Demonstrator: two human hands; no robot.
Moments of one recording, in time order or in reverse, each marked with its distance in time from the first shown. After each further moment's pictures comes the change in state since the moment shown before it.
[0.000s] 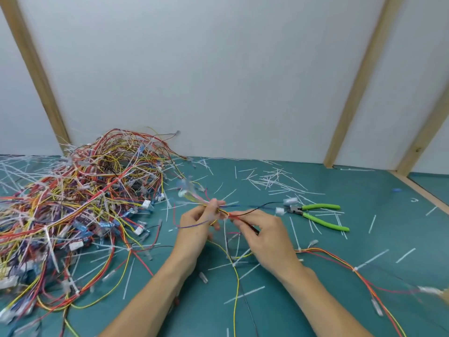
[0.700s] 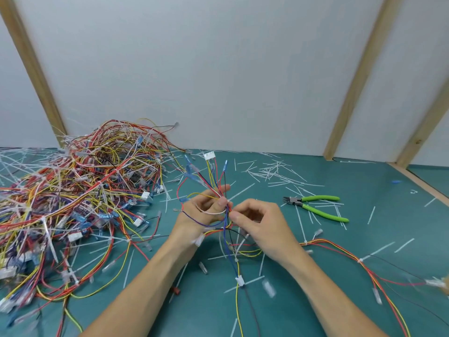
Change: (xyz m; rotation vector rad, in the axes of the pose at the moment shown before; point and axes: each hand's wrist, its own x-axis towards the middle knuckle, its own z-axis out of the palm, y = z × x) left_hand 0.004 0.003 -0.001 -0.232 -0.229 -0.013; right_hand 0.002 -0.015 -0.008 0.411 -0.162 0.243
